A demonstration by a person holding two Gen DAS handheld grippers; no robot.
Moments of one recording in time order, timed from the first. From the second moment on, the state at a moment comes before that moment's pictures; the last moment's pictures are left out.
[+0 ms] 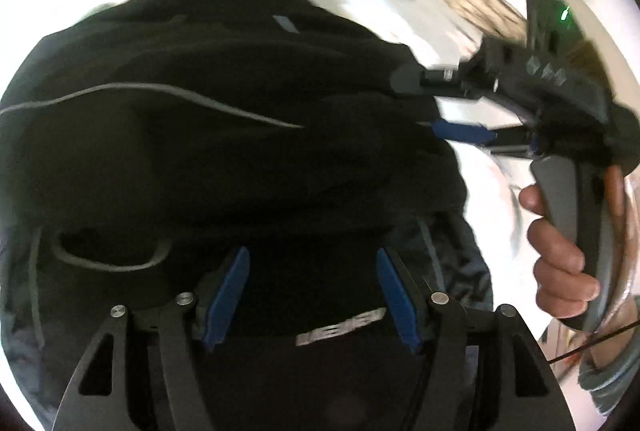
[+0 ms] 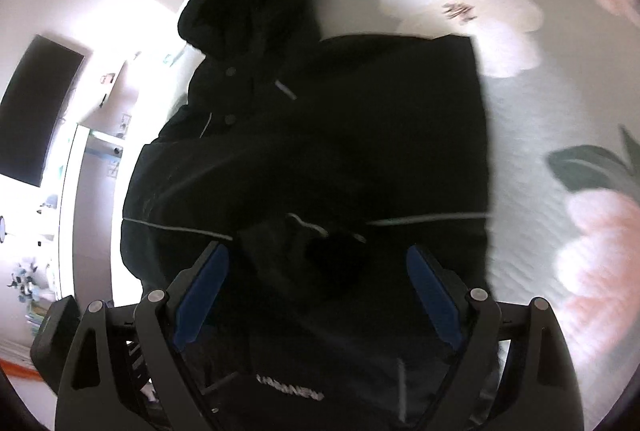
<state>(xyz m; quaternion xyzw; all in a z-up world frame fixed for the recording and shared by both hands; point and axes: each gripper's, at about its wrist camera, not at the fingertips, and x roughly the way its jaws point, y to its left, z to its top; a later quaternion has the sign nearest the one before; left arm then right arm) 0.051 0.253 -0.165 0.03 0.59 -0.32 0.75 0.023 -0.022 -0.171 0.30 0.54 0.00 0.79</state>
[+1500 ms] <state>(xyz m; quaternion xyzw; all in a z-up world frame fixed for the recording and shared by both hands) 0.269 0.403 -0.213 0.04 0.59 -0.20 0.78 0.072 0.043 -0.219 0.16 0.61 -0.16 0.76</state>
